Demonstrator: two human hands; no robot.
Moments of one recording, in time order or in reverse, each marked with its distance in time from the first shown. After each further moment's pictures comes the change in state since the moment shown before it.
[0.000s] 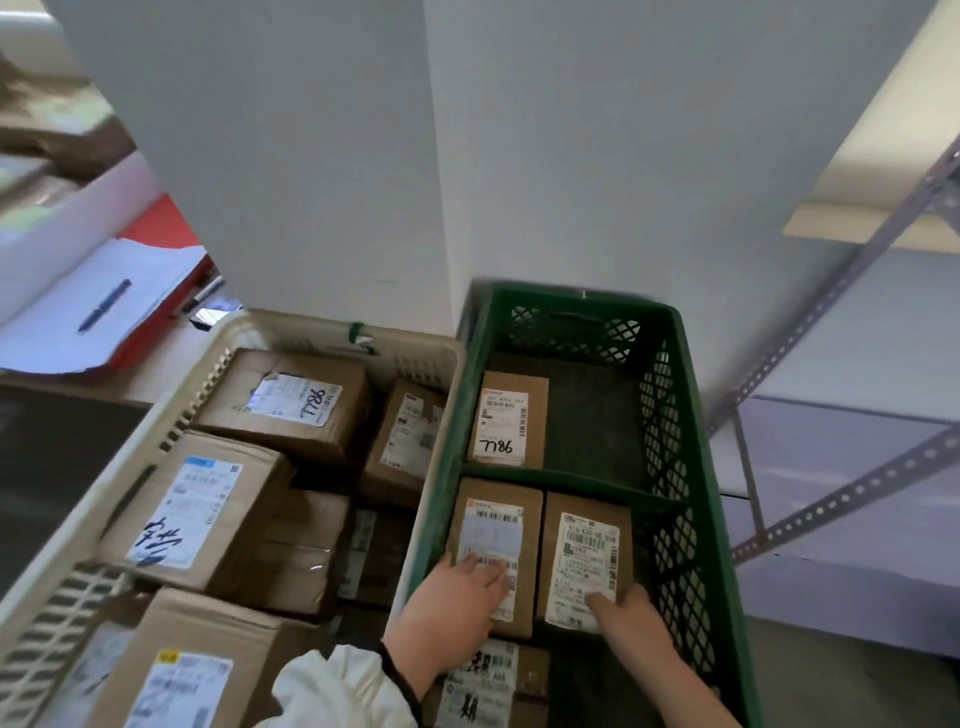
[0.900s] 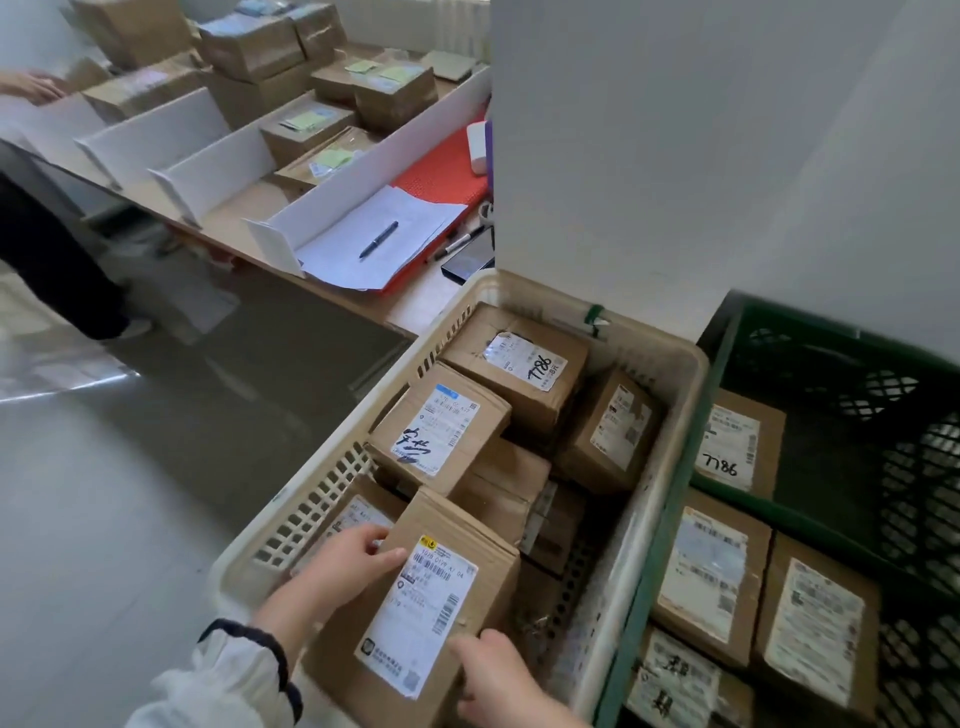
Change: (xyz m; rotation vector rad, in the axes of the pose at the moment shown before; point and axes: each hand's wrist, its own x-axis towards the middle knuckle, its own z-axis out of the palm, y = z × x) left_hand -0.240 -0.183 0.105 -1.107 0.307 -0.861; right_hand -0.180 -0.043 0.272 -0.009 -0.628 0.068
